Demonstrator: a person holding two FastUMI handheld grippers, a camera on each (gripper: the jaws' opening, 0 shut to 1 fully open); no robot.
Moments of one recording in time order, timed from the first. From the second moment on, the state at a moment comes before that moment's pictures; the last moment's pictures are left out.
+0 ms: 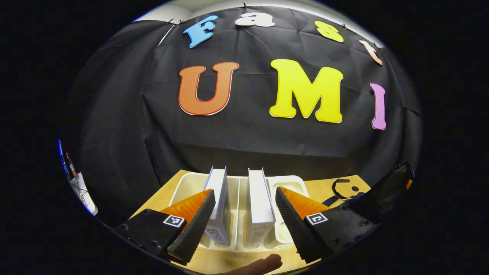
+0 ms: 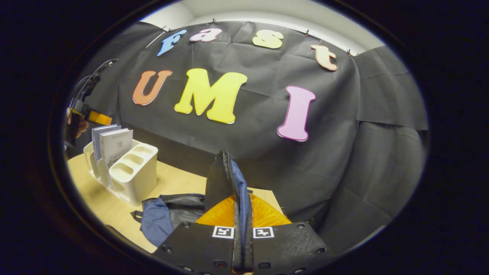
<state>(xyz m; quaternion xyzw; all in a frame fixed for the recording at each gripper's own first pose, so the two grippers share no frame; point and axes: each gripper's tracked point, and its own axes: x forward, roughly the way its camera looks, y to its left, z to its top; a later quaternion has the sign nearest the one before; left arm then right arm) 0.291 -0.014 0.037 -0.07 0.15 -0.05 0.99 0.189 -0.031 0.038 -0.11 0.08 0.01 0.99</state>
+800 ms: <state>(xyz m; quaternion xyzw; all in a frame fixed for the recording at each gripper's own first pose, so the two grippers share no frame) 0.345 -0.043 -0.012 0.00 0.36 -0.07 0.93 0.177 -0.040 0.031 -0.13 0.06 0.03 0.99</state>
